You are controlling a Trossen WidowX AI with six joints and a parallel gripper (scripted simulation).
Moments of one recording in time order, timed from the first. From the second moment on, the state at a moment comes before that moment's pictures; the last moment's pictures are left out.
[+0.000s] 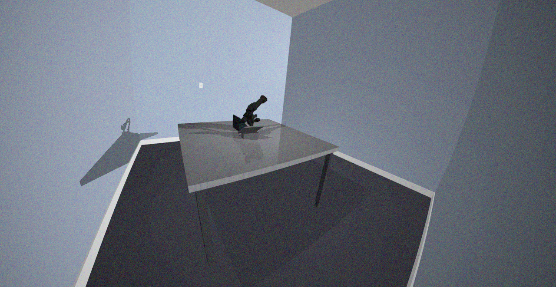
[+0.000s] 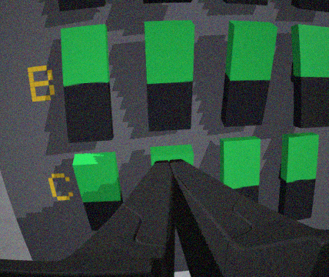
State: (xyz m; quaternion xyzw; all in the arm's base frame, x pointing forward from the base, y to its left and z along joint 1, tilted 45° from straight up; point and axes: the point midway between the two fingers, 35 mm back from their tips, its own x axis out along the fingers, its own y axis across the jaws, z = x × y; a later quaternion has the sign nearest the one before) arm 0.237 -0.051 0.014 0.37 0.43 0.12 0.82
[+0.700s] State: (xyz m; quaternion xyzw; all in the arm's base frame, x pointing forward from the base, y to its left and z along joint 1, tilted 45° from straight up) arm 0.217 -0.065 0.024 0.37 0.43 0.12 0.81
